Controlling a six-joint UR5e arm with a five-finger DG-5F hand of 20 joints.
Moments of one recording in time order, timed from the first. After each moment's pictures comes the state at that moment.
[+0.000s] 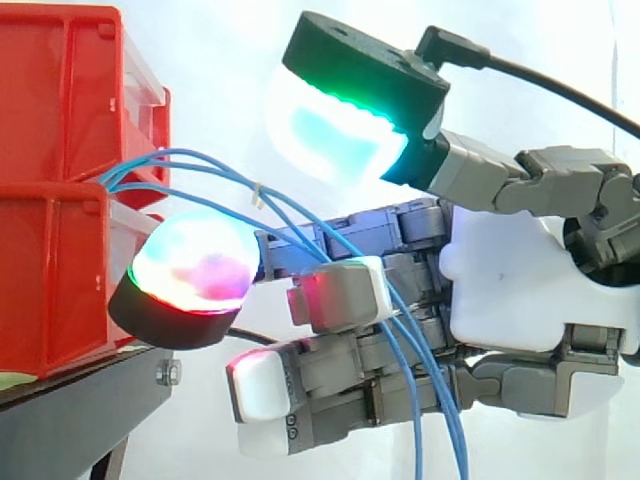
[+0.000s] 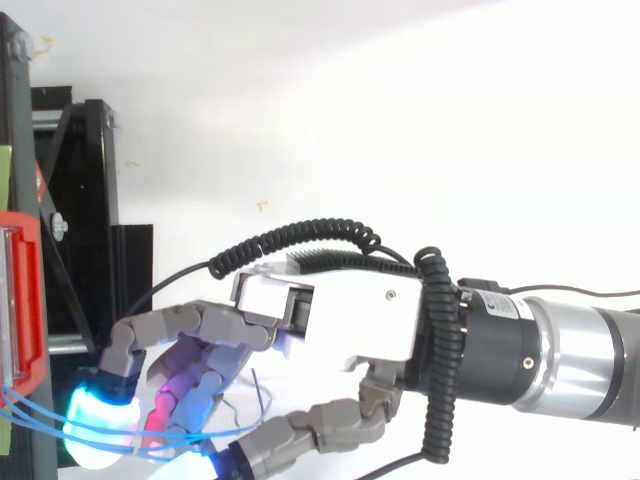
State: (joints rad) arm 0.29 -2.36 -1.16 -2.62 -1.13 -0.11
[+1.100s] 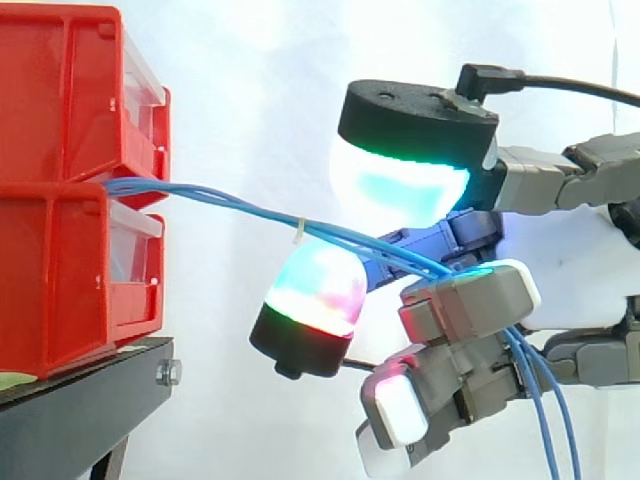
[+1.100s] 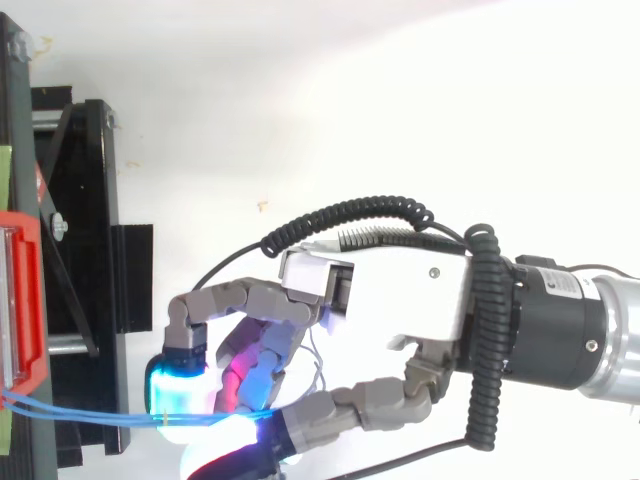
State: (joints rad) arm 0.28 -2.29 -1.17 -2.88 -1.15 -0.10
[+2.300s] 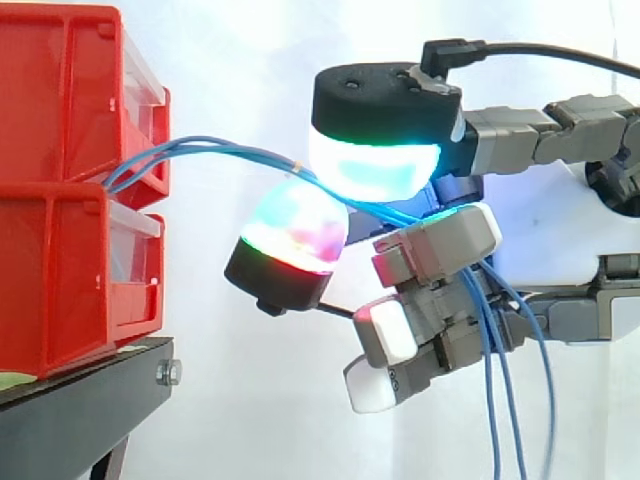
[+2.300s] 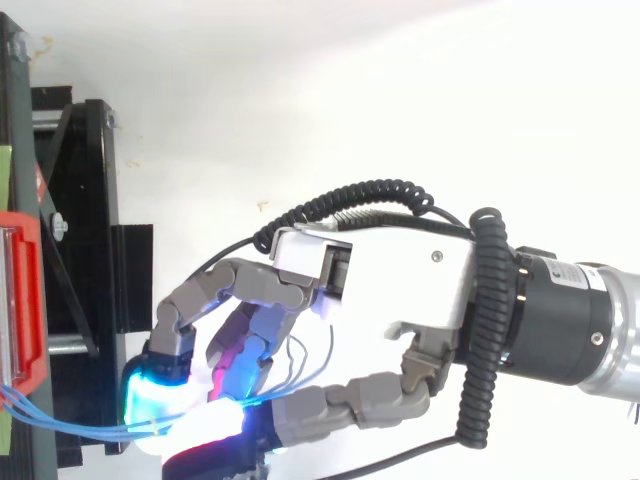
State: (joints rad) arm 0.27 -2.29 -1.14 -2.87 -1.13 -0.10
